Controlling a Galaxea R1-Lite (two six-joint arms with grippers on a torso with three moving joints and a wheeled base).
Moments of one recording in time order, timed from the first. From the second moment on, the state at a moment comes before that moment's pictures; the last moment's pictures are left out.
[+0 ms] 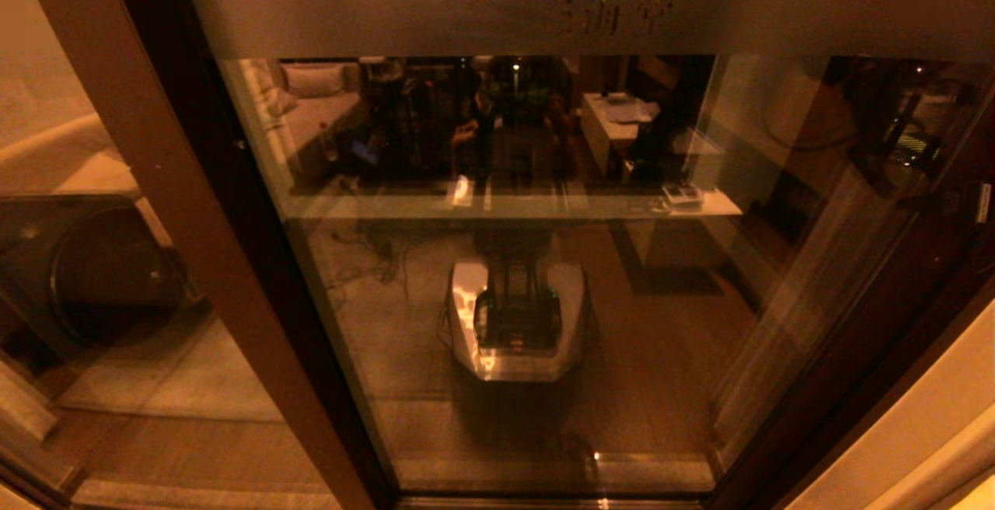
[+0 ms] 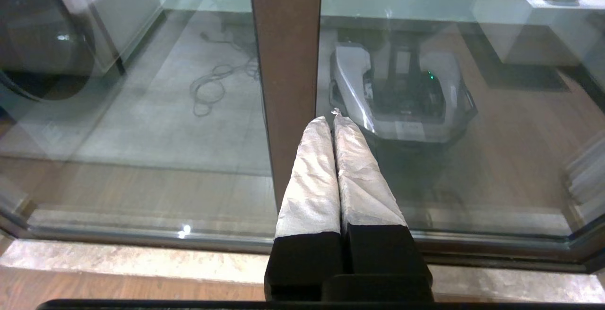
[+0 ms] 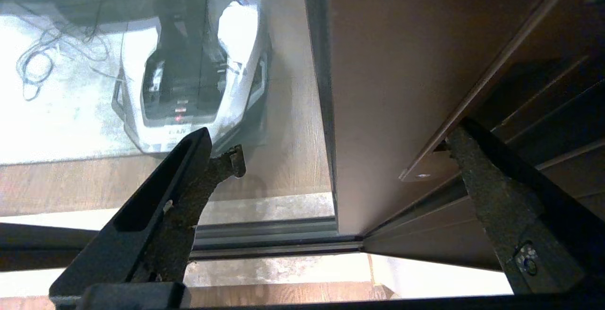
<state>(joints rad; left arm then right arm) 0.00 0.00 -0.04 0.10 0.00 -0.01 -0.55 1.86 -1.46 0.06 0.54 -0.17</state>
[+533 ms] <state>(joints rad) 0.00 0.00 -0.04 0.10 0.00 -0.01 -0.54 1.84 -1.44 0.07 0.55 -0.17</state>
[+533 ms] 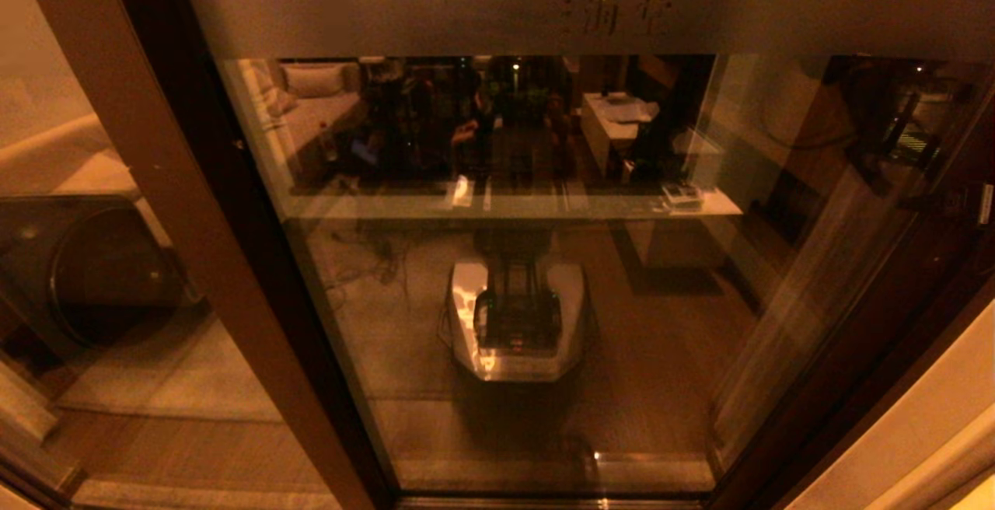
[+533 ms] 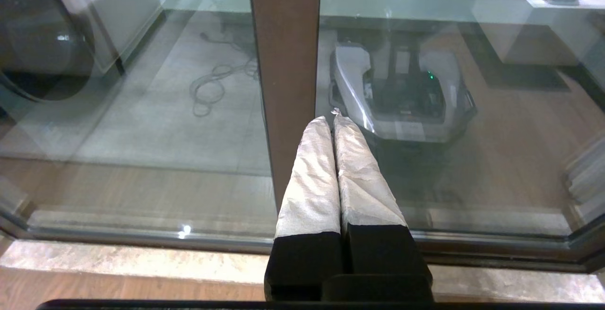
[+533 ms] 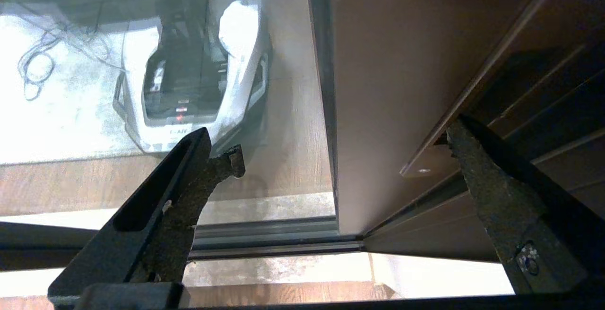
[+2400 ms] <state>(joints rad) 0.00 0.00 -0.04 0.10 0.00 -0.01 -0.58 1.86 -1.42 -0.02 0.51 -0.25</state>
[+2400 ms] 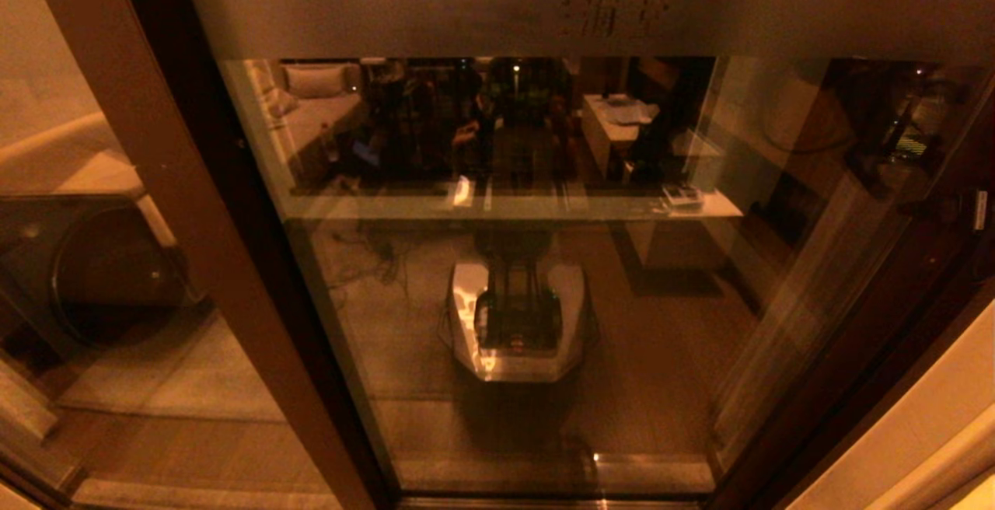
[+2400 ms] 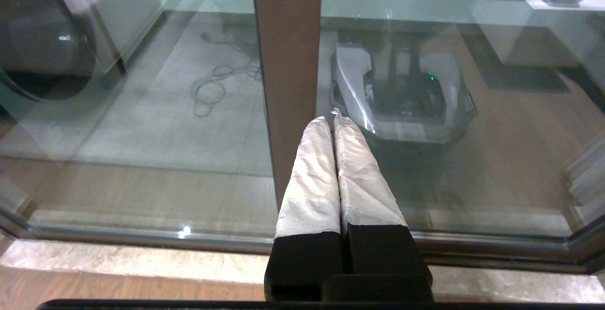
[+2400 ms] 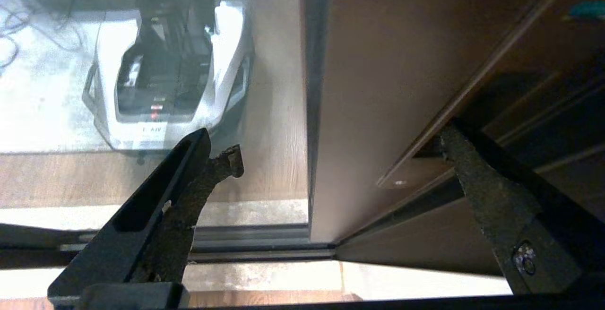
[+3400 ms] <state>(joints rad) 0.00 0.00 -0.04 0.10 0.00 -0.01 -0.52 1.85 -1.38 -0.08 0.51 -0.13</state>
